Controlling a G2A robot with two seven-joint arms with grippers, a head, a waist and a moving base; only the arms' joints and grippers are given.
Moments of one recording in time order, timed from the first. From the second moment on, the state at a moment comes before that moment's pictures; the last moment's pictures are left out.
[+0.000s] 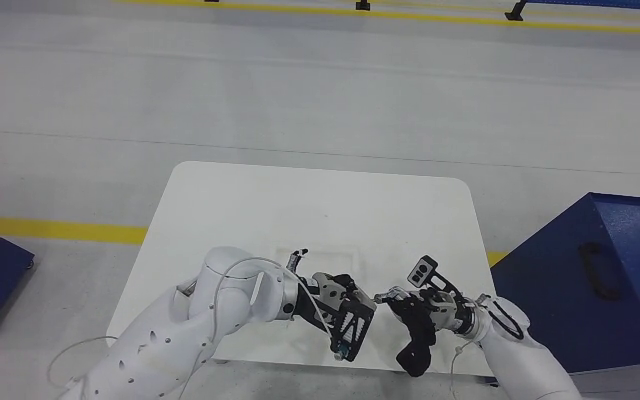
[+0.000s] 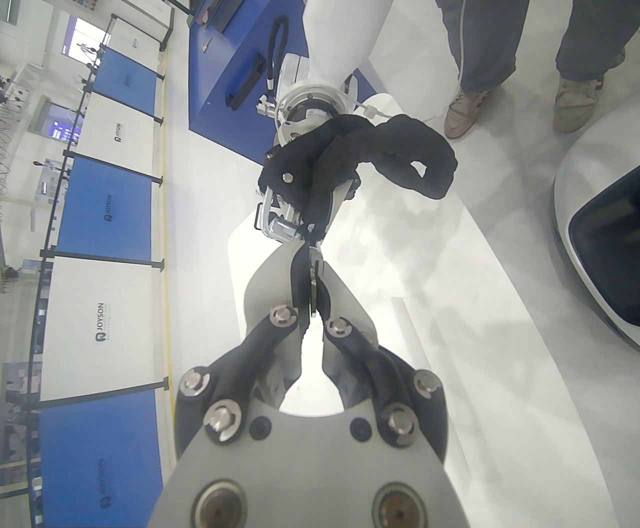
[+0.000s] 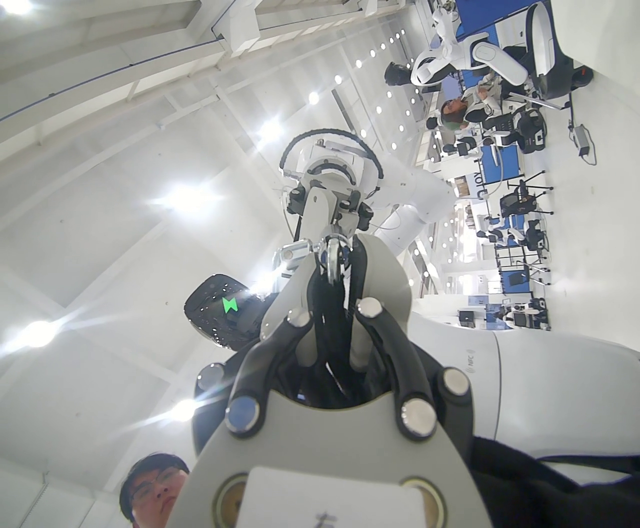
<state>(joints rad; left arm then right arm) 0.78 -1.10 -0.78 -1.90 1.78 -1.00 0.04 -1.25 -0.98 1.22 -1.29 1.06 0.09 1.44</state>
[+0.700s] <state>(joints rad) 0.79 -1.11 -0.79 -1.92 1.78 -0.98 0.03 -1.25 -0.99 1.23 -1.26 1.08 0.16 1.46</state>
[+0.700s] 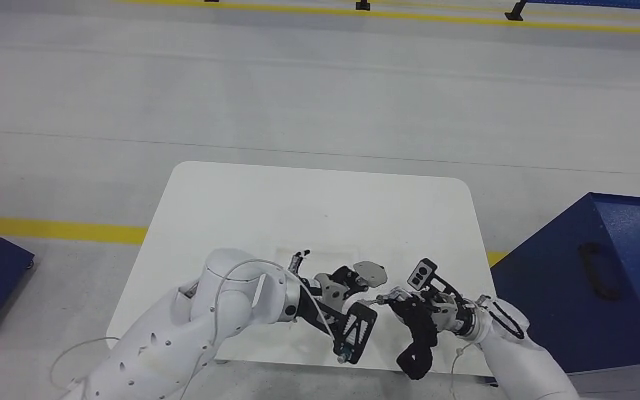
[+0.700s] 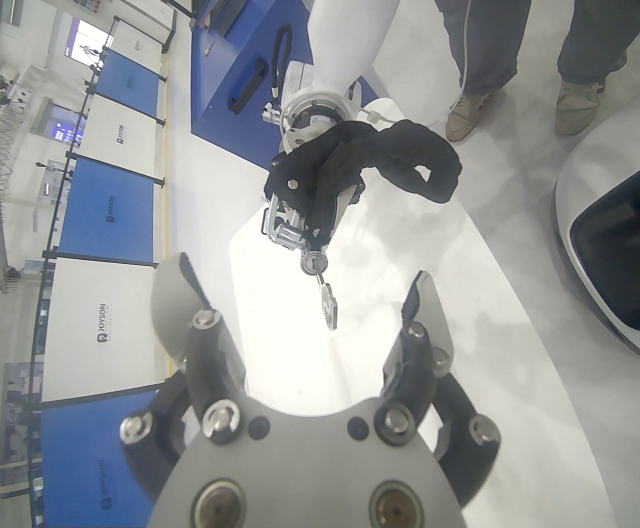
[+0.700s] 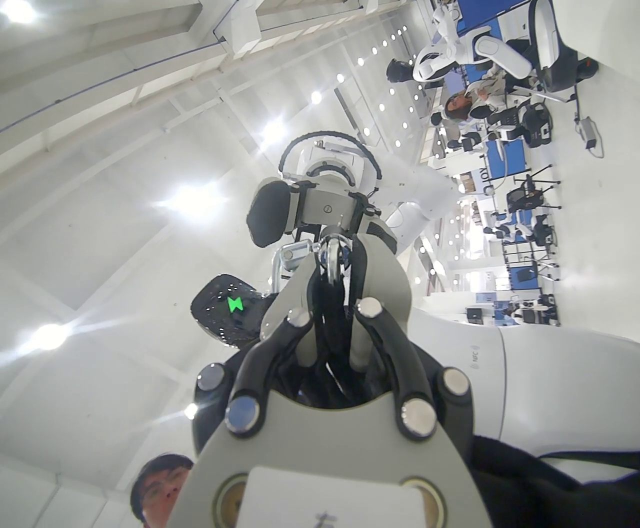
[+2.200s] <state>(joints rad) 0.93 -1.19 -0.66 -1.90 2.34 -0.02 -0.02 -1.29 -1.03 1.27 -1.23 1.37 0.13 1.34</state>
